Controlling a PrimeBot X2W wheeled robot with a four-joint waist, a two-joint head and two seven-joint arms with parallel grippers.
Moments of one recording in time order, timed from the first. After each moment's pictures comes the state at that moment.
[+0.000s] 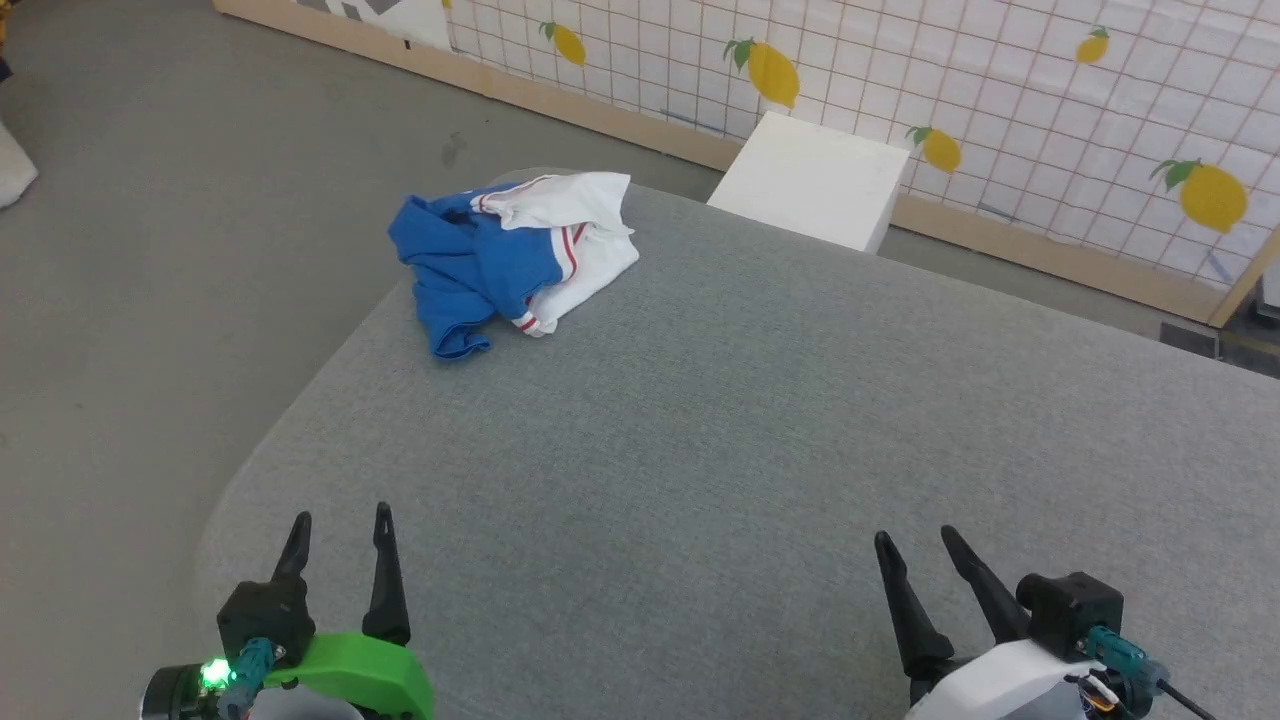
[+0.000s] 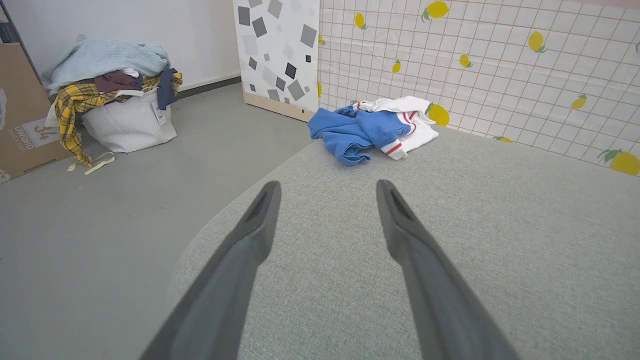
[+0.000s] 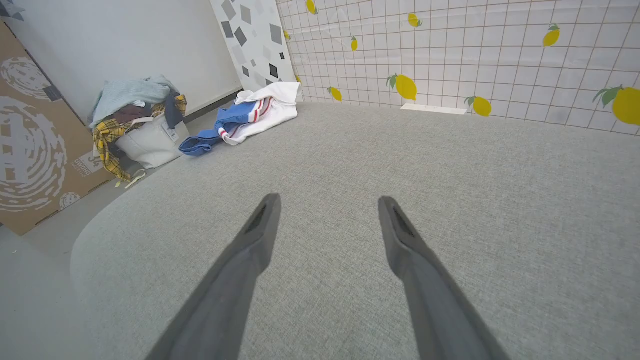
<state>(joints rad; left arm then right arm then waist) 0.04 0.05 0.03 0.12 -0.09 0.01 -0.18 0.02 -0.05 0.12 0.27 0.27 0.13 -0.18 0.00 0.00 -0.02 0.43</state>
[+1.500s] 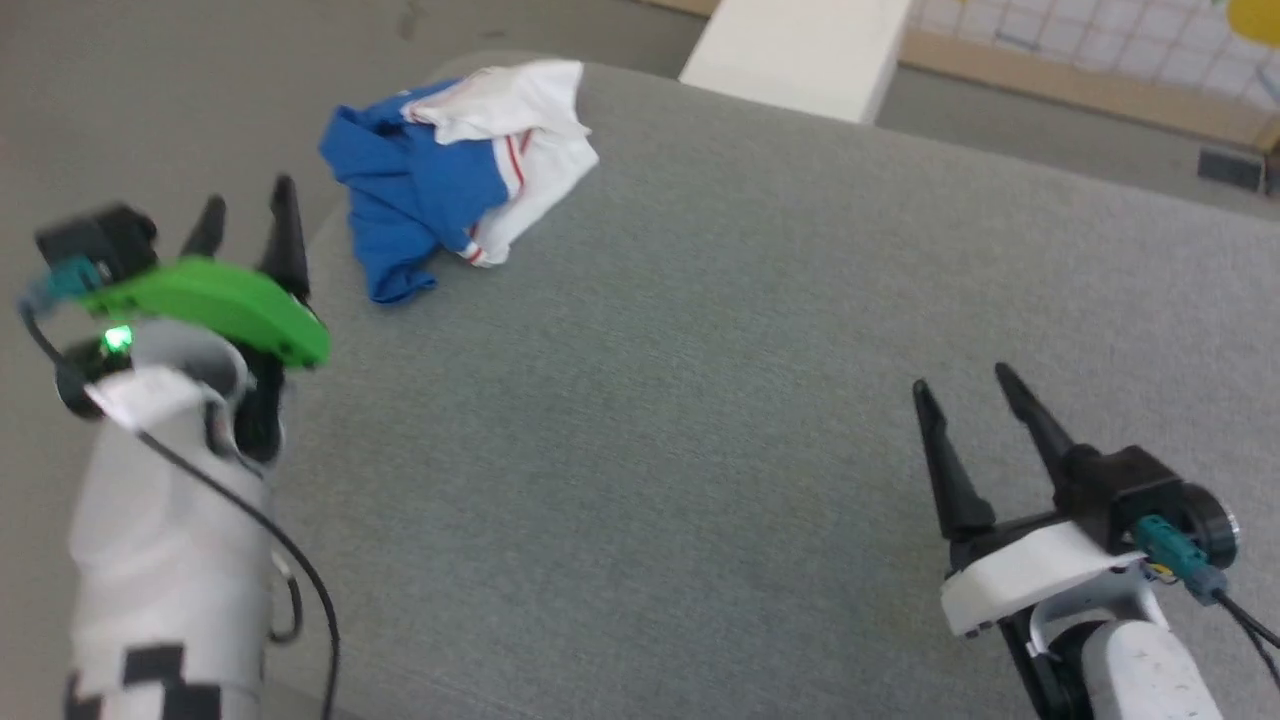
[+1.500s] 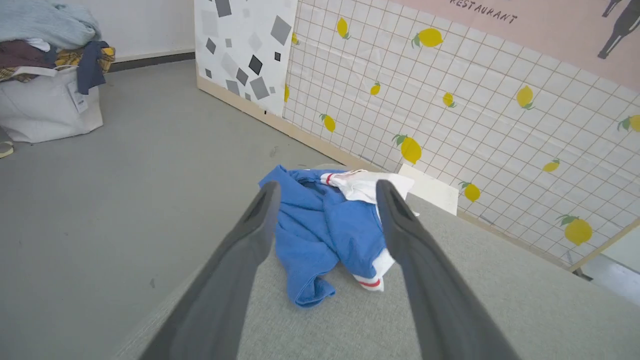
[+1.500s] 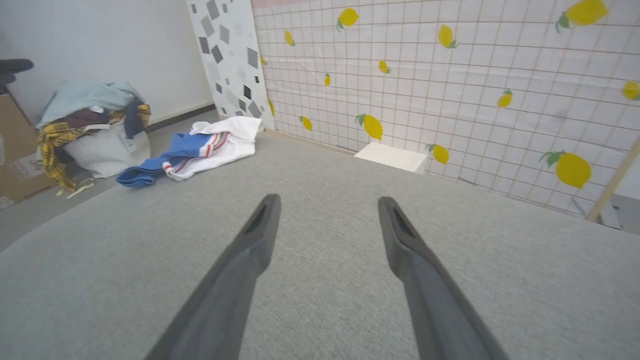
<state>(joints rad) -0.67 0.19 0.10 0.63 -0.40 -0.12 -0.06 -0.08 -0.05 0.06 0.02 0.06 0.13 -0.08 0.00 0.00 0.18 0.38</state>
